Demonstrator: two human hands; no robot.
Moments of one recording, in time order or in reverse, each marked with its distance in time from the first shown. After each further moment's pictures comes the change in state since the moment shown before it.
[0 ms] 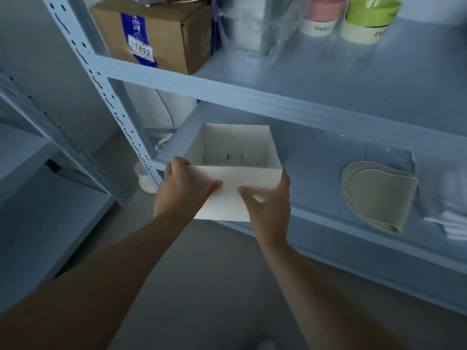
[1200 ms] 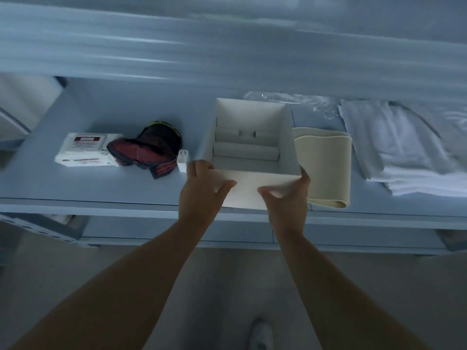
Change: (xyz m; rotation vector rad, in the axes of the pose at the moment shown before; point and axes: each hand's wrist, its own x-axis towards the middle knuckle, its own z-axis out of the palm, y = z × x) left_hand 0.020 0.099 0.357 -0.158 -0.269 0.386; right_hand 0.169 0.258 -0.131 -0.129 0.385 0.208
